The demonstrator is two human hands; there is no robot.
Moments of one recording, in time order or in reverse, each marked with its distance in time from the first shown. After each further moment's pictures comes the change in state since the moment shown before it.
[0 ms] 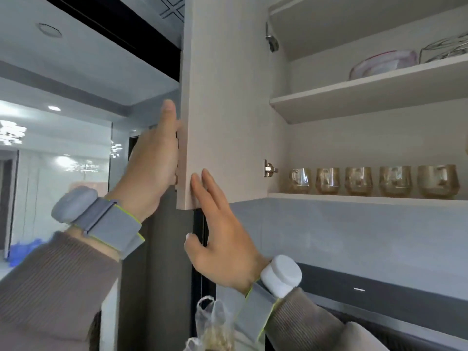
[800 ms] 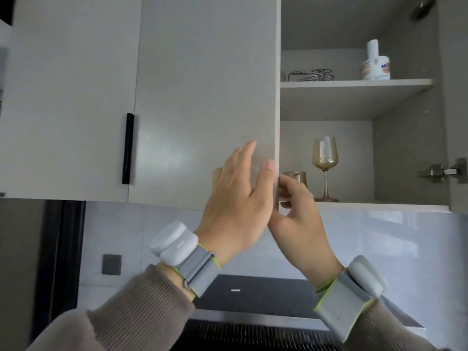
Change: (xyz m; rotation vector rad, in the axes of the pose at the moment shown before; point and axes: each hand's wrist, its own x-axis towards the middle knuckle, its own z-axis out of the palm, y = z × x) left_hand -0.052 0.012 0.305 -0.139 -0.434 0.383; right_hand -0.107 0.097 -0.248 -0.321 0.617 0.402
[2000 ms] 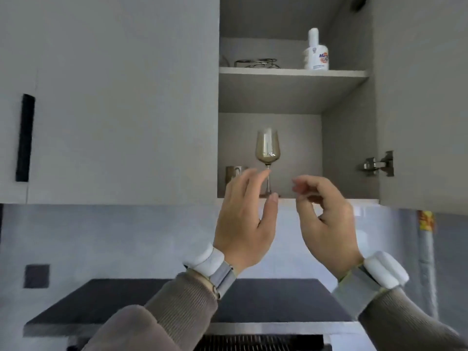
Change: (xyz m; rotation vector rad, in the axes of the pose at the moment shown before) left_hand 0.019 0.005 0.197 -0.020 0.052 0.211; right_hand 0.023 0.125 -0.169 -0.209 0.235 -0.229
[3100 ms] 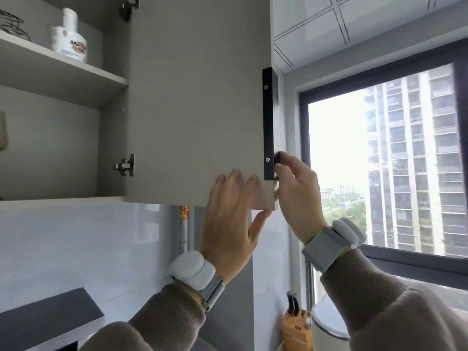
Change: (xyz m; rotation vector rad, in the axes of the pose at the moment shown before) left_hand -0.036 0.348 0.213 -0.421 -0.012 0.359; right_hand 0.021 -0.092 -0.388 -0.548 0.318 0.265
